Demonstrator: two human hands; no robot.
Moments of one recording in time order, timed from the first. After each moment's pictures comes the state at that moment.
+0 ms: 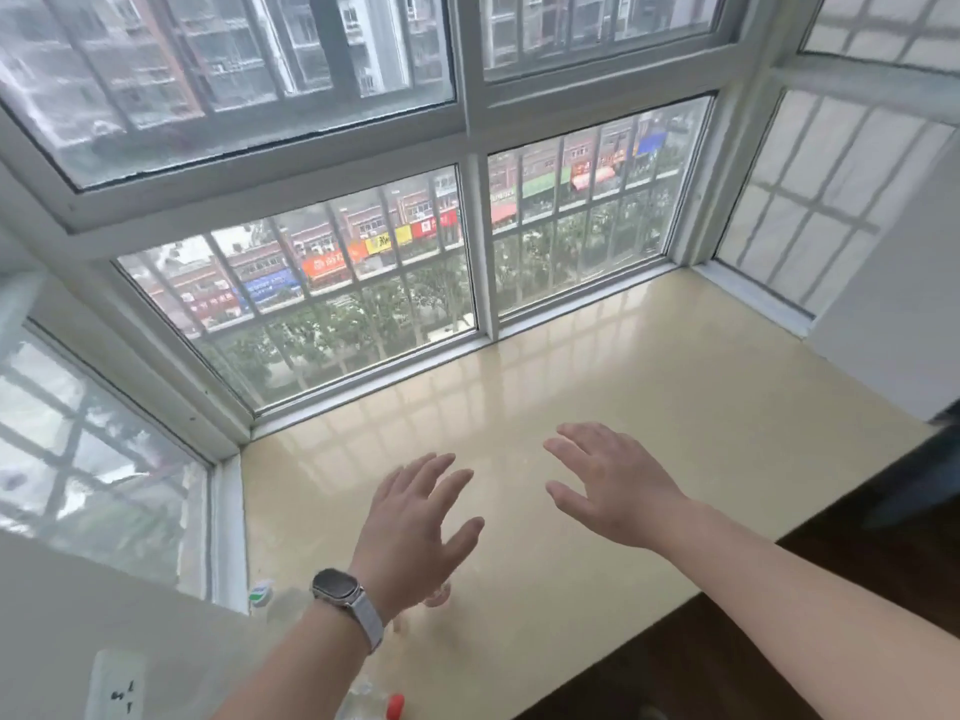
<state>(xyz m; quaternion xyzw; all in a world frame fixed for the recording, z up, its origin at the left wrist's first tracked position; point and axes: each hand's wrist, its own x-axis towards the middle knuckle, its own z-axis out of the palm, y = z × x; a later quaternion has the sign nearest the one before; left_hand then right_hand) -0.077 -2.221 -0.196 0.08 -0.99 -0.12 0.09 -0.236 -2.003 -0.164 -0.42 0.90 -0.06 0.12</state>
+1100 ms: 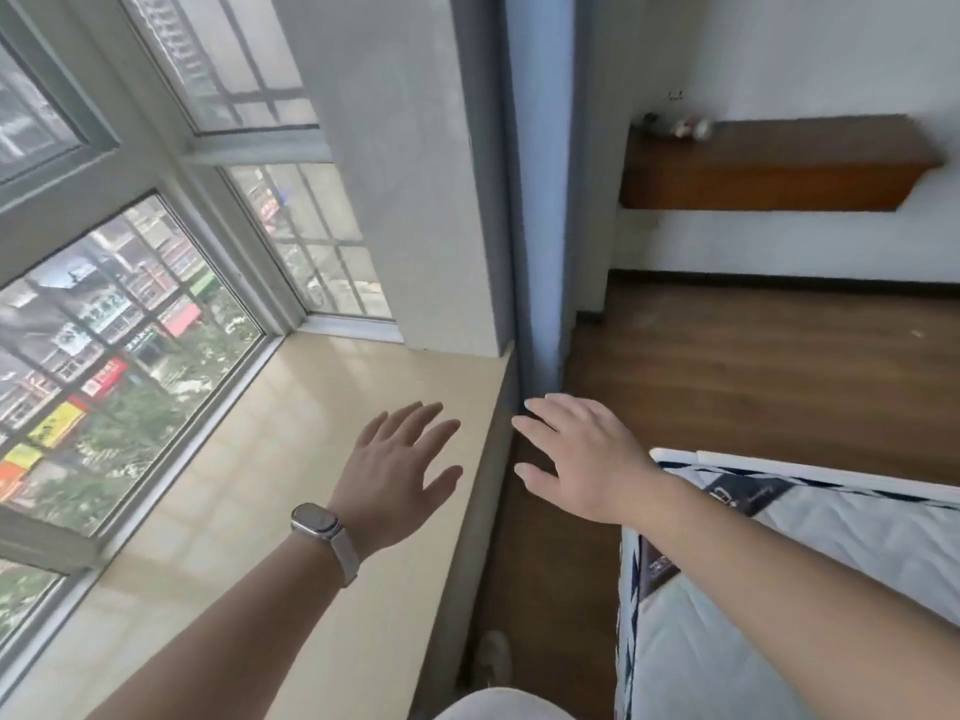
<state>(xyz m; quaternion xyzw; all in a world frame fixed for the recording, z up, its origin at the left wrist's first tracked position) -0.386 -1.781 -0.140 -0.38 -0.92 -0.05 0.06 -0.308 -1.540 -0.143 -0.07 0.99 -0.08 -0.01</state>
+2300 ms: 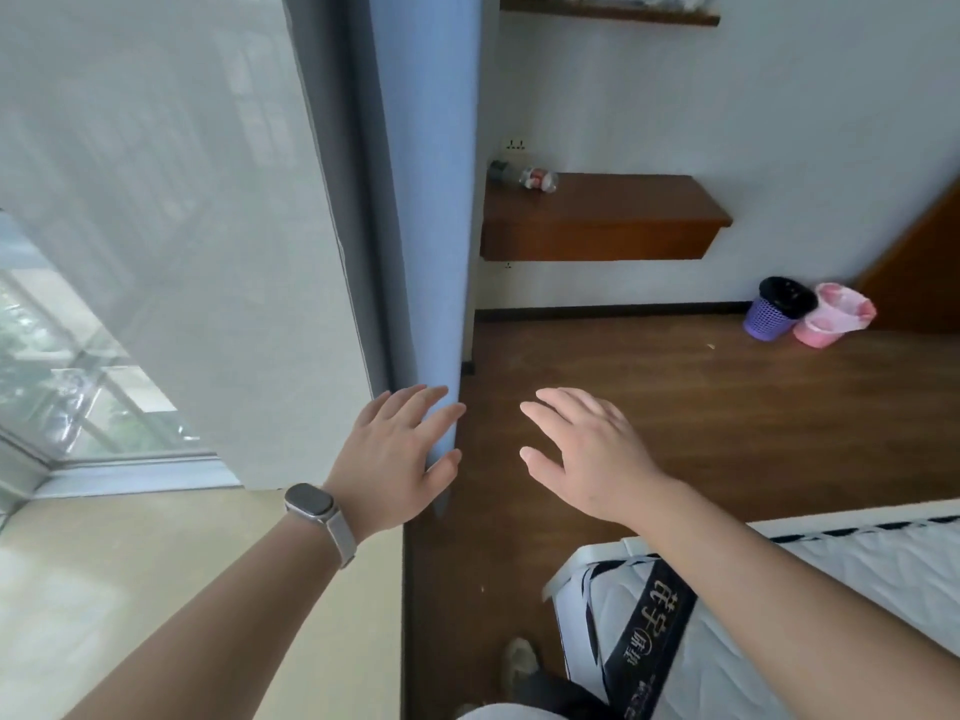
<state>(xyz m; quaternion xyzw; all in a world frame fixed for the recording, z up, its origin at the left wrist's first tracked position) -0.703 -1.575 -0.145 -0.56 -0.81 -0.14 0.06 -0.532 -1.386 -0.136 0.18 0.98 -0.03 -0.06</state>
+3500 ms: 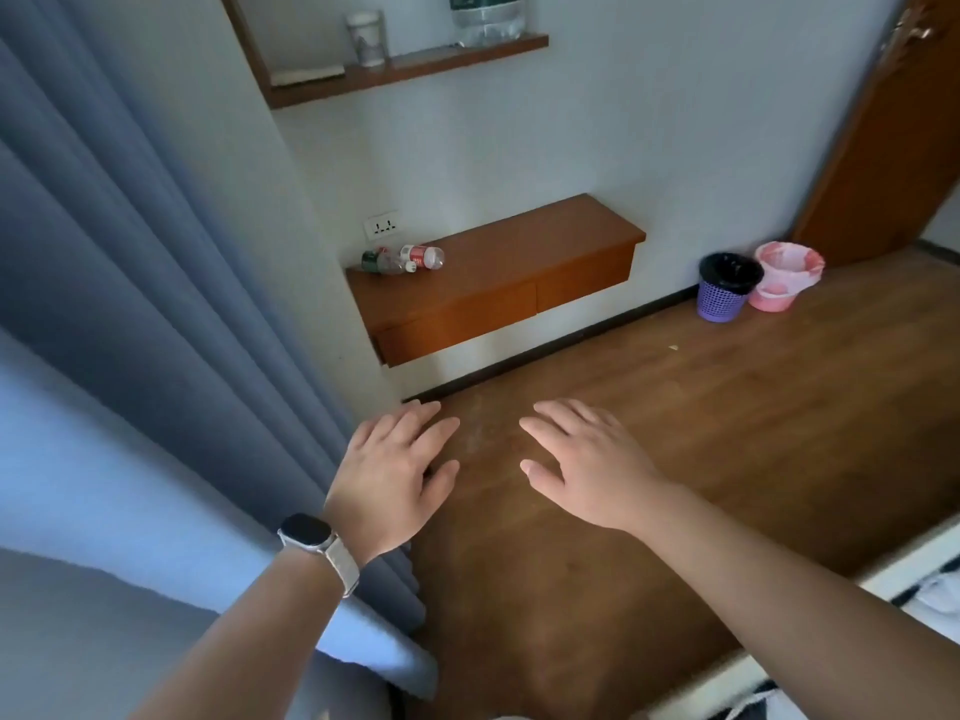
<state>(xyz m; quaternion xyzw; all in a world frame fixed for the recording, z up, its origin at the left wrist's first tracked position) -0.809 -1.192 -0.114 -0.65 -0.76 -0.07 0.09 -0.601 -1.043 -0.139 0.29 0.95 -0.06 -0.07</state>
